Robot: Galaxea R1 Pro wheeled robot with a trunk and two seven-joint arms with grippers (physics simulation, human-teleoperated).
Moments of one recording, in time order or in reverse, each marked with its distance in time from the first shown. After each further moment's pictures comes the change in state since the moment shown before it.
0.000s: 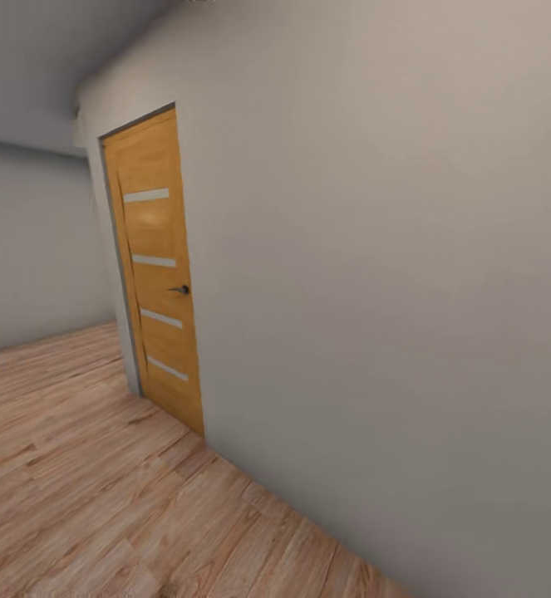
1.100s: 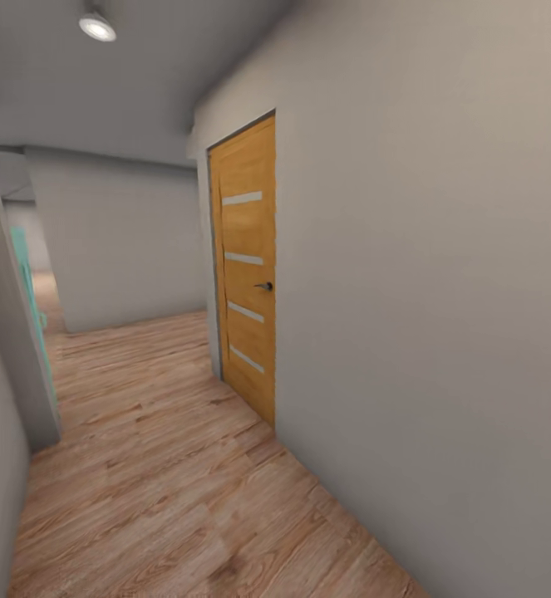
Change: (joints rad) left arm 0.000 -0.001 -0.001 0.000 0.001 0.000 -0.001; right arm 0.000 -0.010 0.014 0.001 0.127 -0.001 0.001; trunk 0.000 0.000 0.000
